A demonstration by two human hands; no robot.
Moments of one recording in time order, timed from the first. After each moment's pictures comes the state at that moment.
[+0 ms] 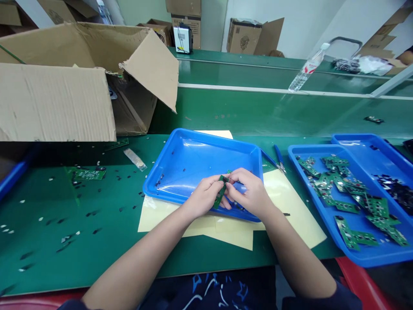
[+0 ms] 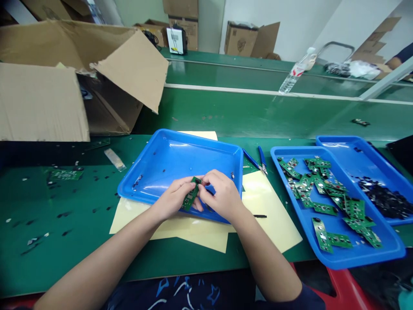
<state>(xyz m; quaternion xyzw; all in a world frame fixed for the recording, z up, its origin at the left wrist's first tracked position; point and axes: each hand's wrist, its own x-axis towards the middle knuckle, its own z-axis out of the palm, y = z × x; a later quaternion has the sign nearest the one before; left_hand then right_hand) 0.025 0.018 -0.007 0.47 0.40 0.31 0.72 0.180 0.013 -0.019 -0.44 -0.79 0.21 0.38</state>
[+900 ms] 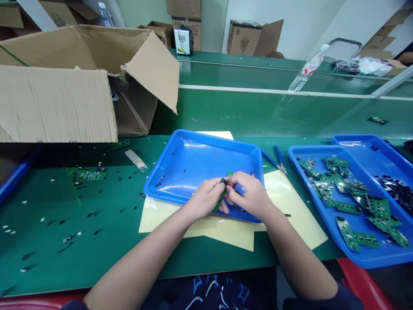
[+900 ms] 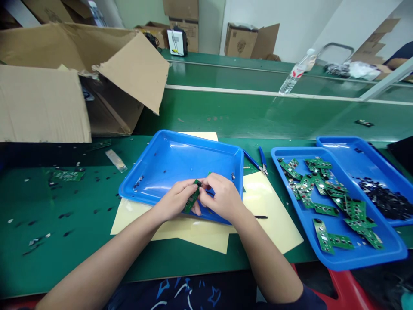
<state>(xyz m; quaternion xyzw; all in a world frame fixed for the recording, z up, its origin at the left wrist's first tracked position) 0.025 0.017 -0.006 0.51 0.43 0.27 0.70 0.180 0.013 -0.020 -0.44 -0.80 0.19 0.35</state>
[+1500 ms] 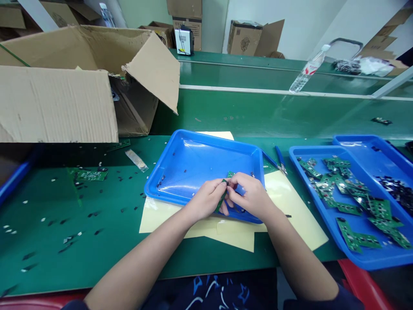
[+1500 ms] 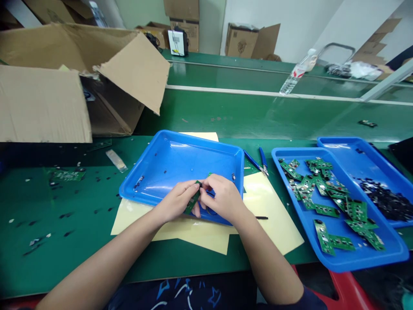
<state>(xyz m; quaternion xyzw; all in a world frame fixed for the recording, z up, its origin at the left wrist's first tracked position) 0.024 0.016 -0.015 0.54 0.40 0.28 0.69 0.181 0.013 -0.019 -0.46 -0.80 0.20 0.32</state>
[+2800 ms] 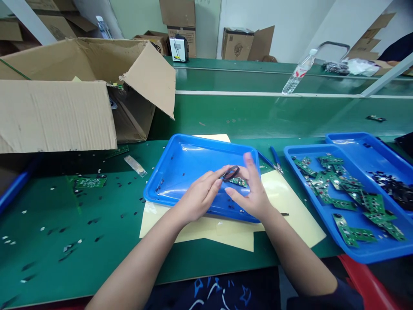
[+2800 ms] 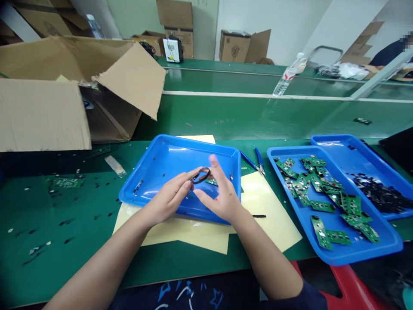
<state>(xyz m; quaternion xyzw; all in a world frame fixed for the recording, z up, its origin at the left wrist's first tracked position) 0.001 0.022 0.001 0.79 0.40 0.28 0.37 0.183 0.009 -0.023 -0.42 -0.73 0.25 0.48</state>
